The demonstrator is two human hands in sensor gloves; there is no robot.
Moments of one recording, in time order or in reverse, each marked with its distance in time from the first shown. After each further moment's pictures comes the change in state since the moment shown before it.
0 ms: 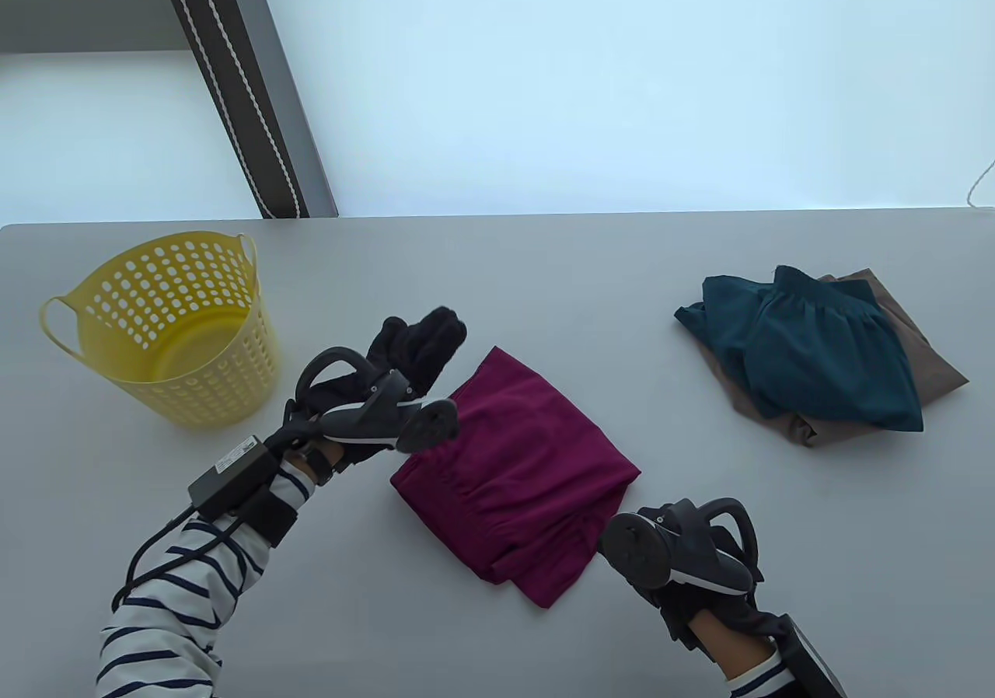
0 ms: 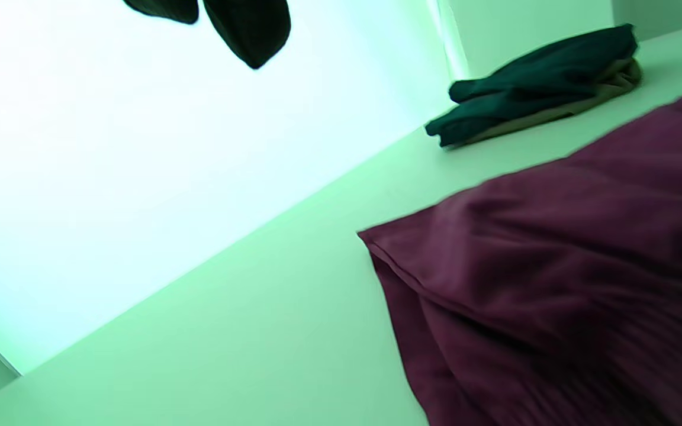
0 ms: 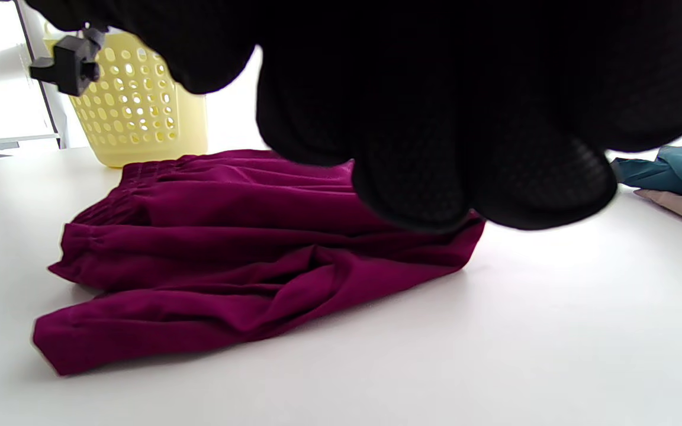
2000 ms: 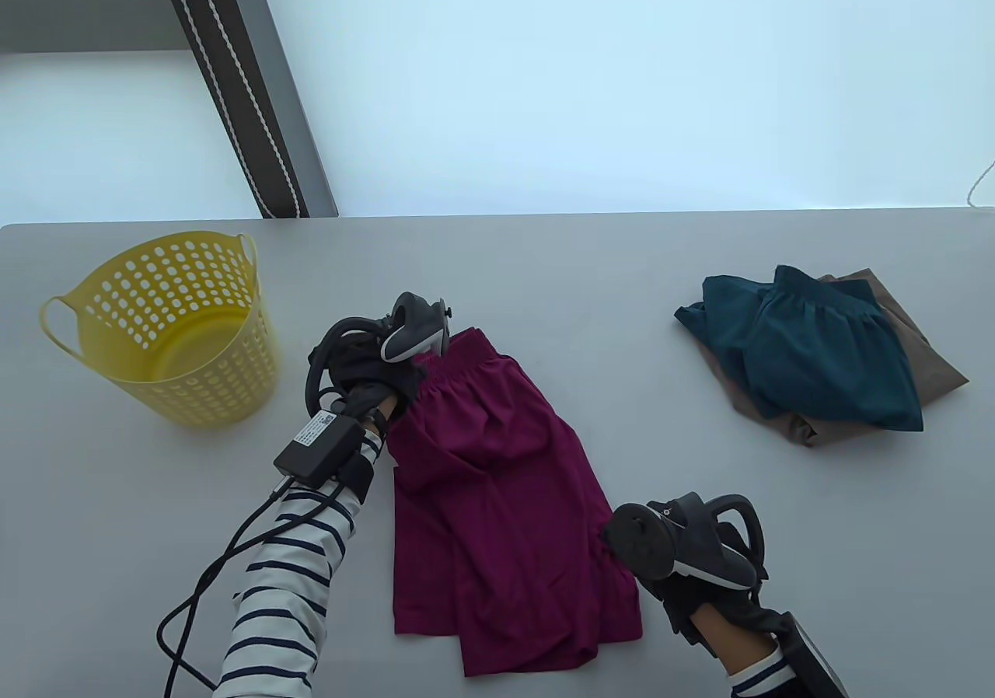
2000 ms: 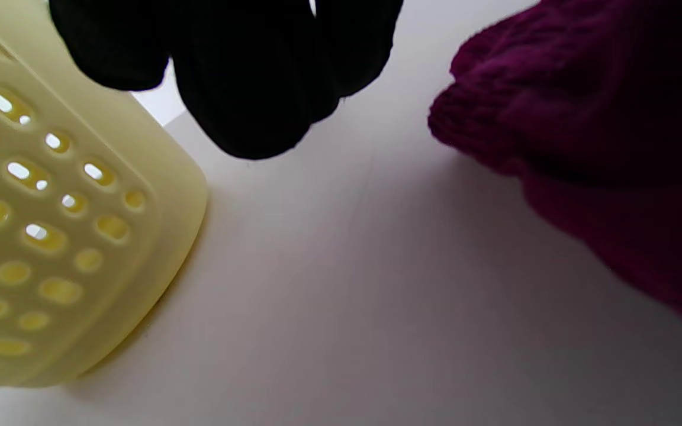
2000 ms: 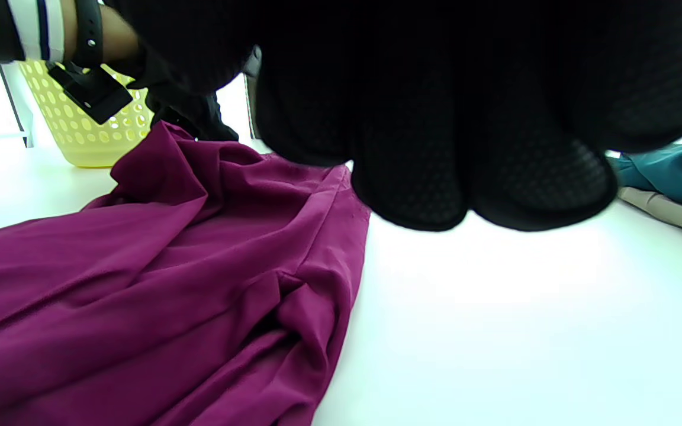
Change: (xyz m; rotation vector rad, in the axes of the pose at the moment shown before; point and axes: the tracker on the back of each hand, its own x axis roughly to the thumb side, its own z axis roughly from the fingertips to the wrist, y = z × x) left_hand -0.065 -0.089 -0.093 -0.910 0.787 0.195; right_hand -0.009 0.001 -0.002 0.004 0.056 0.002
